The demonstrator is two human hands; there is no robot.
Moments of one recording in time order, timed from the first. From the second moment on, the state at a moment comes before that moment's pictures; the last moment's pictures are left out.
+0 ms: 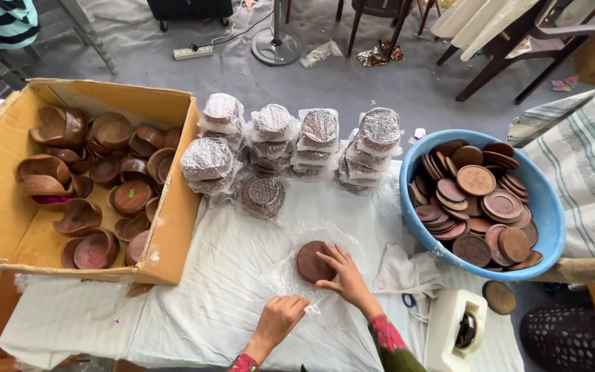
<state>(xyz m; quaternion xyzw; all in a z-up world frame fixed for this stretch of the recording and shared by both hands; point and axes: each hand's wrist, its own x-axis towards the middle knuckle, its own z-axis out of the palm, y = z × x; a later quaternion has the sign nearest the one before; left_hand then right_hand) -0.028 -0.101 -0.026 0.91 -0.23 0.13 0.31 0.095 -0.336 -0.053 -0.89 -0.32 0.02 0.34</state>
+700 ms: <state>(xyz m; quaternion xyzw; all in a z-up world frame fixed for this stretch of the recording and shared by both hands) 0.043 -0.080 0.015 0.89 -0.29 0.12 0.32 -0.020 -0.256 -0.029 -0.86 -0.13 -0.16 0.47</state>
